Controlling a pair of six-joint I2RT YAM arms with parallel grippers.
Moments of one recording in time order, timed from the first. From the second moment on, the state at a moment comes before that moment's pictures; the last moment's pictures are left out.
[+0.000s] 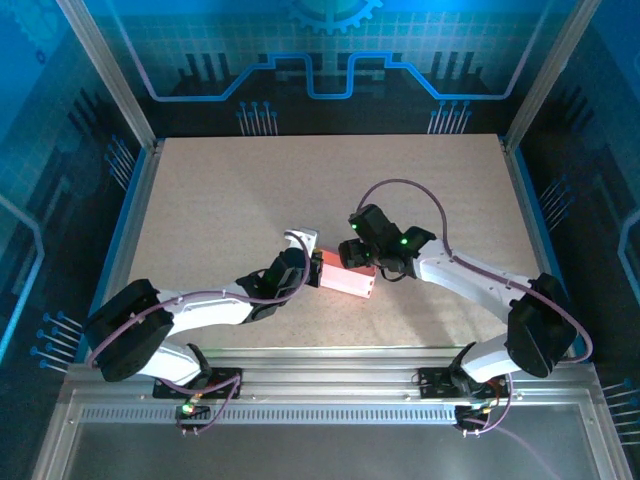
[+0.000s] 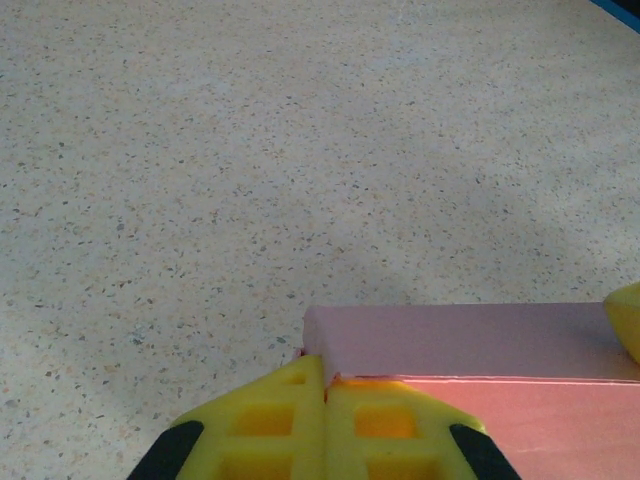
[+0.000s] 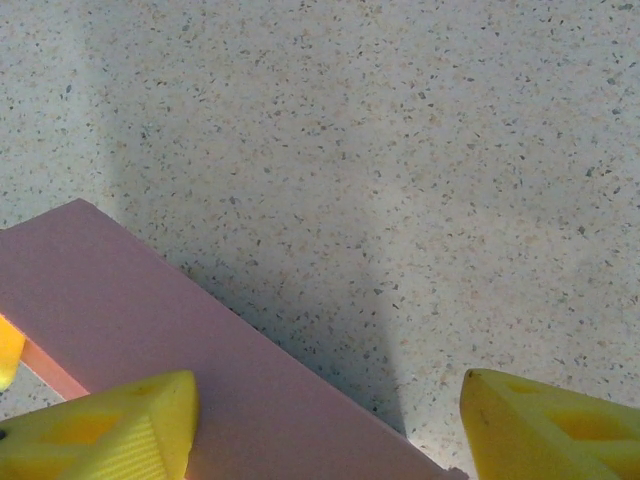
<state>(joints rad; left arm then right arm) -0.85 1.43 0.59 0.31 -0.37 -0.40 0.74 1.44 1.04 -0.59 0.18 0.45</state>
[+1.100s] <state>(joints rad) -0.86 1.17 0.54 -0.07 -0.12 -0.40 0.77 1.48 0.95 -0.58 0.21 0.54</state>
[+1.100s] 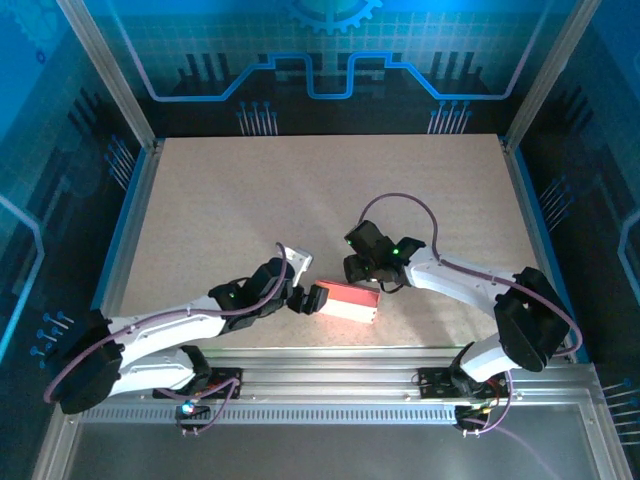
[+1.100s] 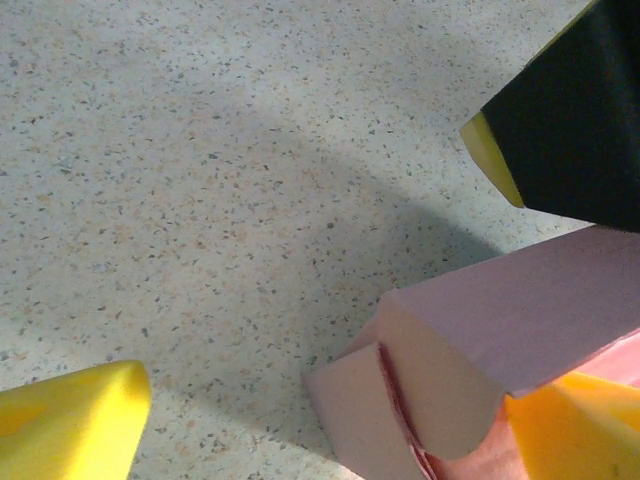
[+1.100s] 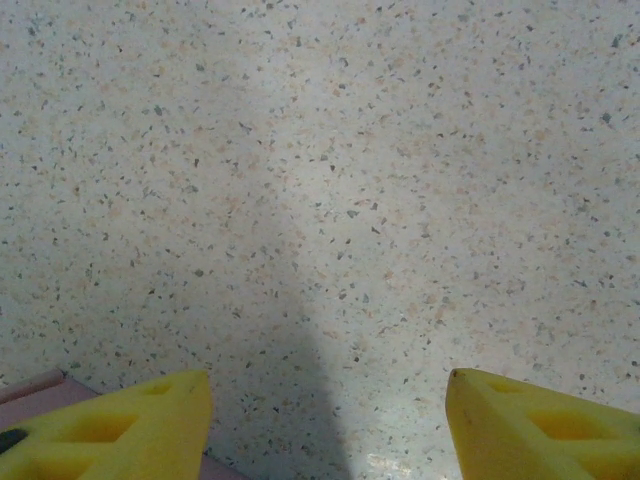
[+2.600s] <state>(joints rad) -0.86 1.22 0.56 -0.05 -0.12 -0.40 0.87 1.07 0.83 -0.68 0.03 0.23</state>
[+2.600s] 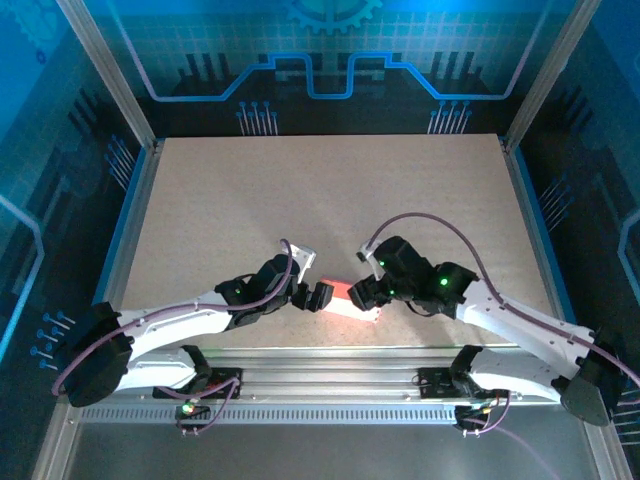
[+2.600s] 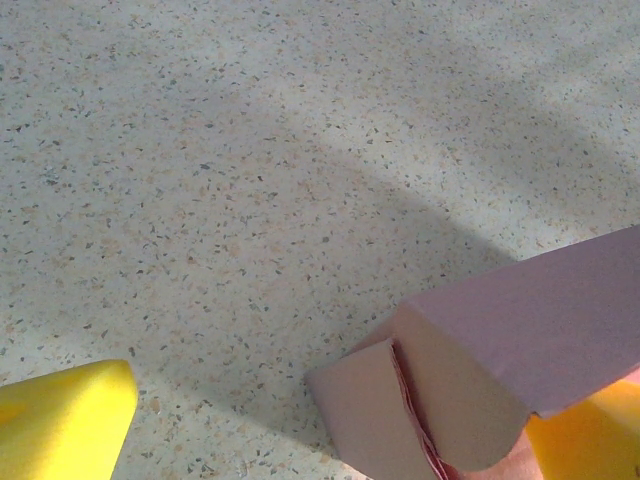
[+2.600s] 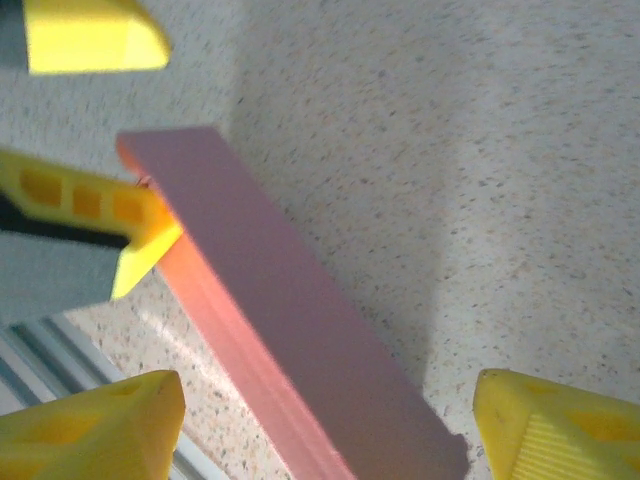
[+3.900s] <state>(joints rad) -0.85 1.13 0.63 -0.34 -0.05 -0.36 0.96 1.35 0.93 -0.64 0.20 0.15</state>
